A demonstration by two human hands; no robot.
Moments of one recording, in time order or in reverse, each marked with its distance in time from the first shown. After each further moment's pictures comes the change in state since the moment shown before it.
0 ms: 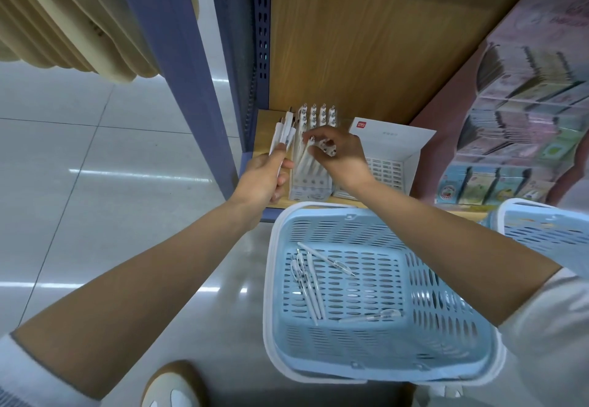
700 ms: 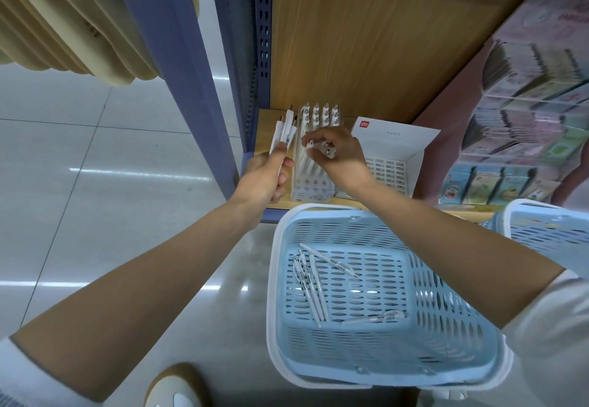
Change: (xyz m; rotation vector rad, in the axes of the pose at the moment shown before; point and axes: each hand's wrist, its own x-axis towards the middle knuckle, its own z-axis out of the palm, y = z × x) left_hand 0.003 0.002 -0.002 -0.006 -0.007 0.006; right_hand 0.003 0.006 0.009 -0.037 -0.001 0.001
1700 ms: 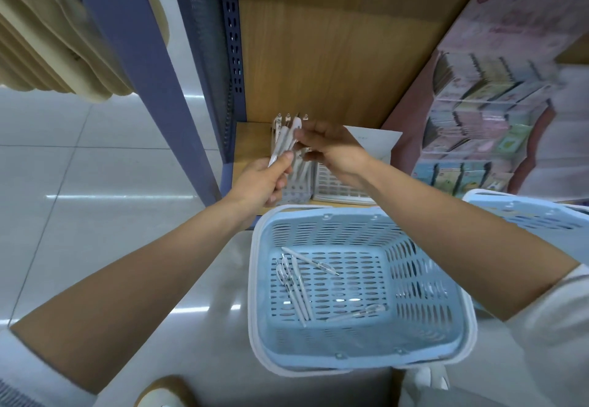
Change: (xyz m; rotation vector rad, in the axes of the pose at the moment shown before) left_hand -0.015 0.010 0.022 0.065 -0.191 0.091; right_hand -0.008 -0.042 -0.056 0.617 -0.182 0.337
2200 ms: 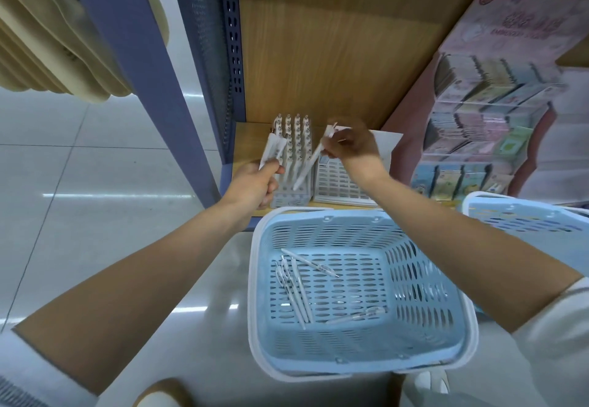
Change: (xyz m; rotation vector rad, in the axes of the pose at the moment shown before) left_hand 0.009 -0.008 -0.009 0.031 0.099 -0.060; right_hand -0.003 0.022 -0.027 -0.127 0.347 -0.161
